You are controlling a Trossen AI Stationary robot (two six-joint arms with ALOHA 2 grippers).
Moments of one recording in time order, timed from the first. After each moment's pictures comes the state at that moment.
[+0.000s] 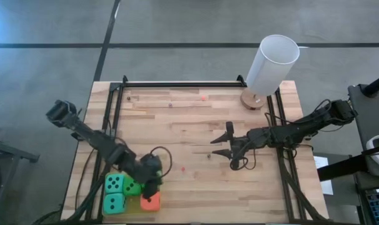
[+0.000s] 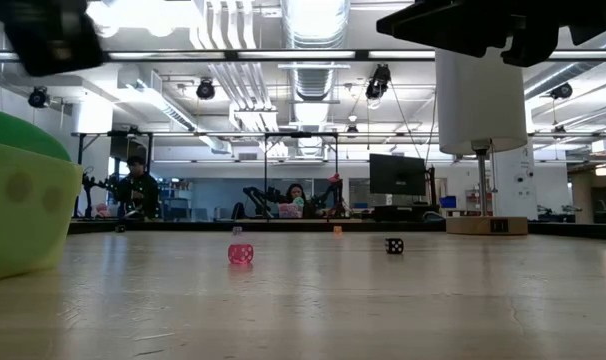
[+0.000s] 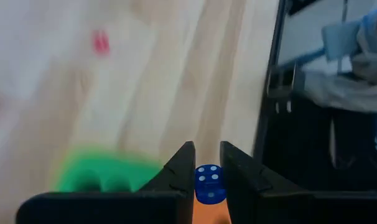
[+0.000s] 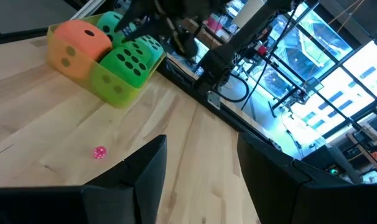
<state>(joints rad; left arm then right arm) -0.60 1.39 0.96 -0.48 -0.09 -0.98 0.26 1.20 0.55 0.45 0.18 -0.56</state>
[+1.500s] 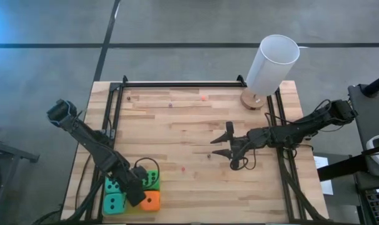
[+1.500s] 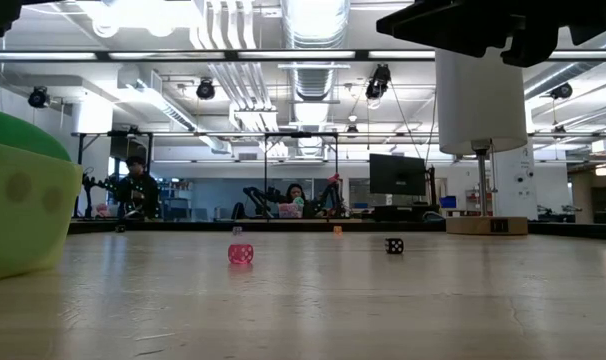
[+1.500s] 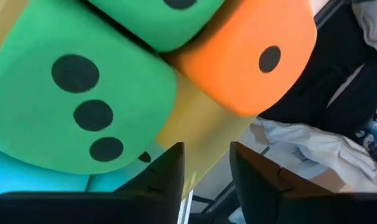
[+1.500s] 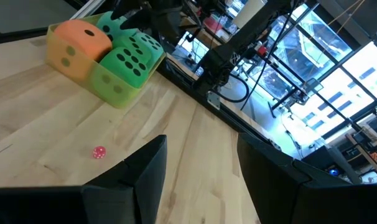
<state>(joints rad) -0.73 1.39 0.94 -0.69 0.30 -1.55 0.26 1.20 0.55 0.45 0.18 -0.56</state>
